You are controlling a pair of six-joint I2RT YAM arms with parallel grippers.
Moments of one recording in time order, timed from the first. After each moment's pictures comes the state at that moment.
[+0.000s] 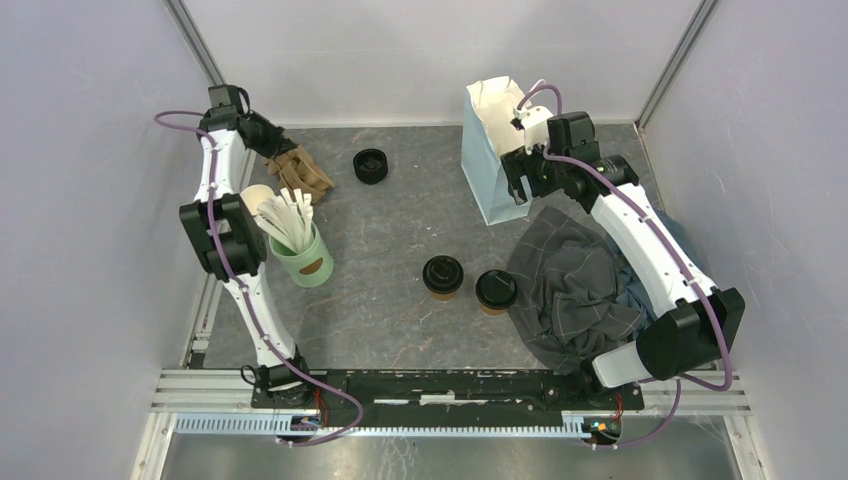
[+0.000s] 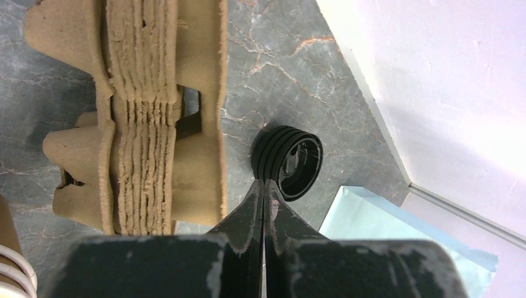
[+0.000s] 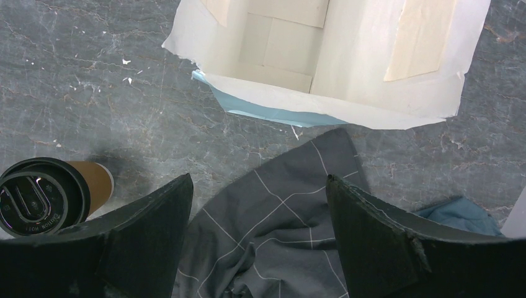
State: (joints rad) left arm 0.26 2.17 2.05 -0.75 0.36 -0.78; right arm 0.32 1.46 1.46 -0.72 -0.06 -0.16
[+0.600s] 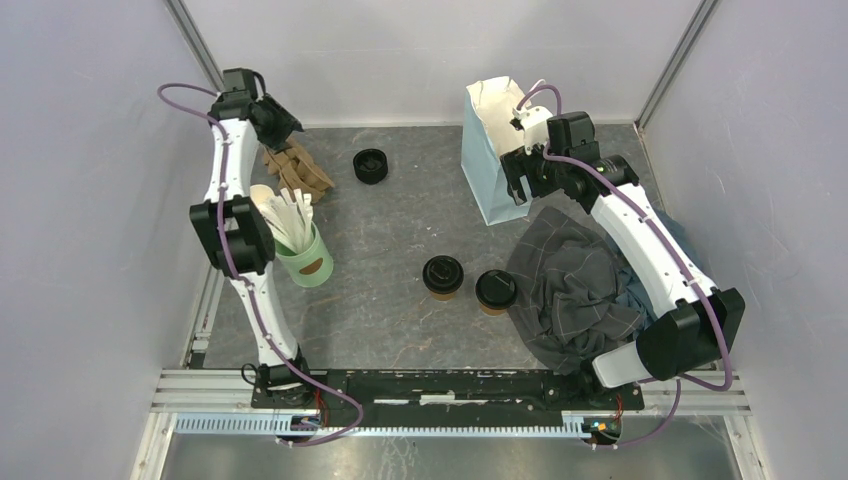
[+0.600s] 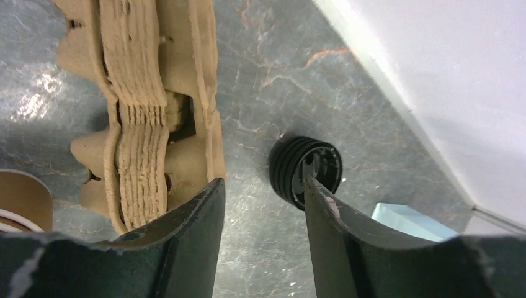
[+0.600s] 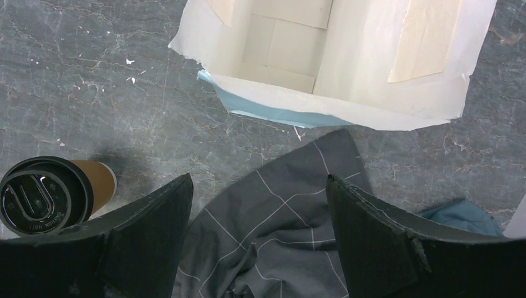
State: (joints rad) left arm 0.19 2.18 2.20 -0.85 0.18 -0.70; right arm 0.33 1.46 1.46 -0.72 -0.07 -0.16
